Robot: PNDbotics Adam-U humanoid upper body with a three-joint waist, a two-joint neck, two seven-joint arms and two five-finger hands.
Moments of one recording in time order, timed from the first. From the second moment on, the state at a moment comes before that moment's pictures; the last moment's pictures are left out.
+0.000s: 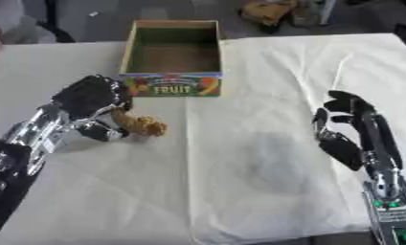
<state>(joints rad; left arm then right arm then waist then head) -0.62 0.34 -0.27 -1.28 -1.37 -0.38 -0.01 -0.16 -0.21 -0.05 -1.70 0.33 -0.06 0.01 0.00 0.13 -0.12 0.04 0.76</state>
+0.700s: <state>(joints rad) -0.62 0.33 -0.27 -1.27 -1.32 -0.37 0.13 -0.16 -0.21 -0.05 -1.70 0.33 -0.06 0.01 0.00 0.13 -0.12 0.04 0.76</state>
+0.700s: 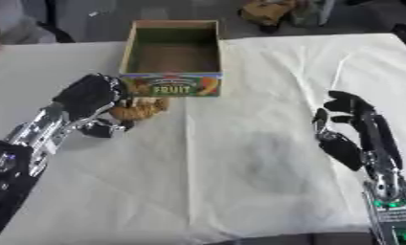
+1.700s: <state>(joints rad) -0.64 0.33 -0.24 -1.31 -1.20 -0.34 0.26 -0.16 -0.21 -0.05 -1.70 0.33 -0.06 0.01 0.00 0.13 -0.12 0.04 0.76</state>
